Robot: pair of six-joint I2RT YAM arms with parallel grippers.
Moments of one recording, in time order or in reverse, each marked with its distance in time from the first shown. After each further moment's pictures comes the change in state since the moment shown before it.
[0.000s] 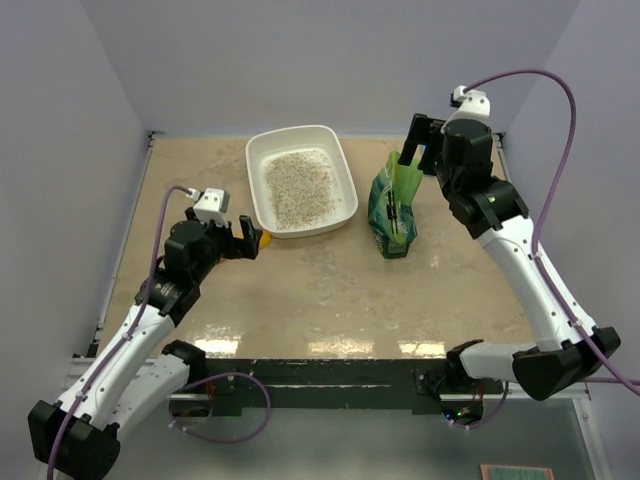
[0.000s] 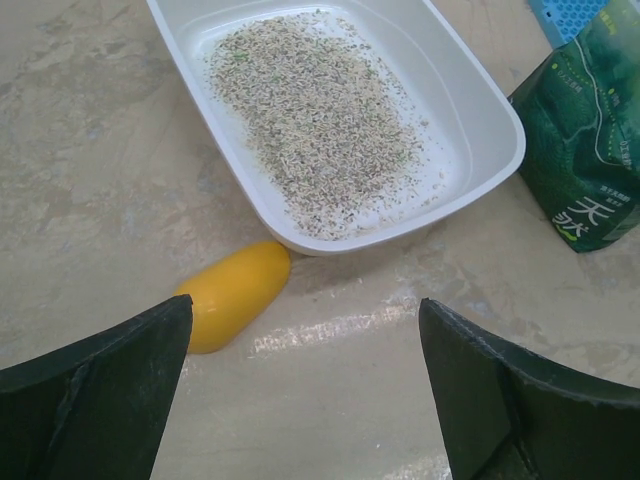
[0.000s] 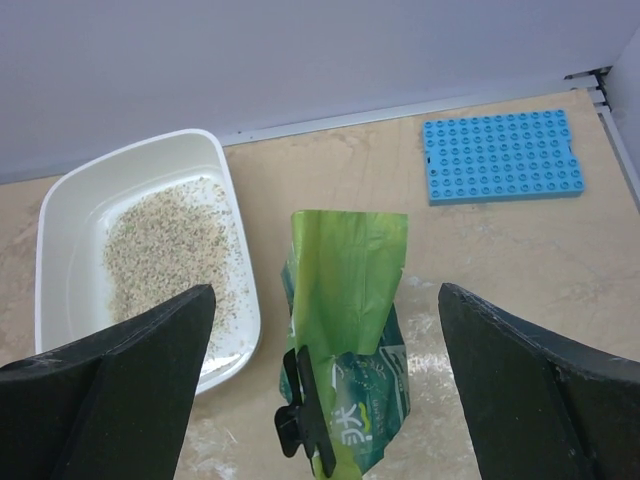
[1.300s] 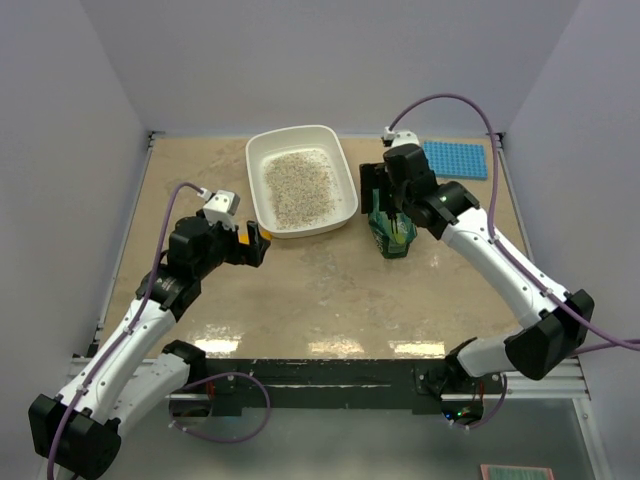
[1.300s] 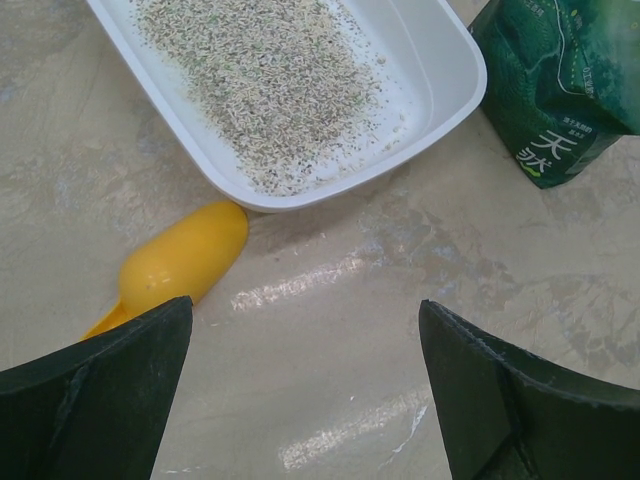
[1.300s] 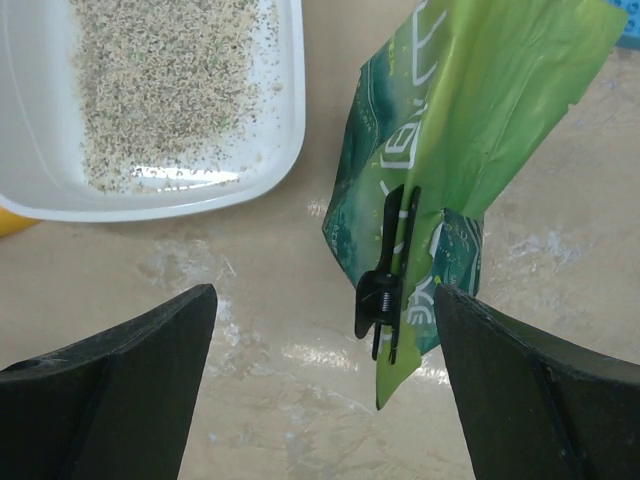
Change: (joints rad) left arm 0.000 0.042 0.042 -0.101 0.138 0.002; right arm 0.166 0.118 -0.060 -0.213 -0.083 0.010
